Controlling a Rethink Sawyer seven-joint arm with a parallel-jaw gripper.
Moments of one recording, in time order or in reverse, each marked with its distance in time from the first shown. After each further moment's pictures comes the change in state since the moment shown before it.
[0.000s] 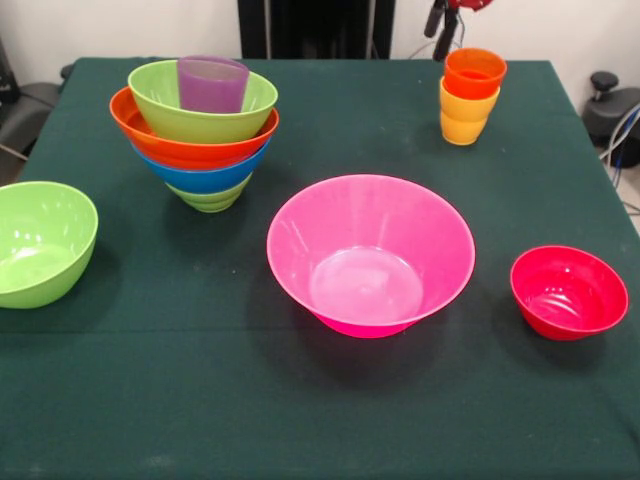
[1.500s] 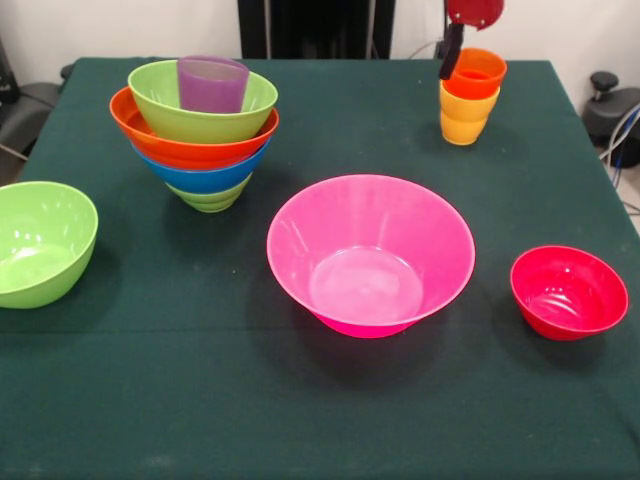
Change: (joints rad) arm 0.011 0.084 -0.033 -0.124 0.018 0.083 0.235
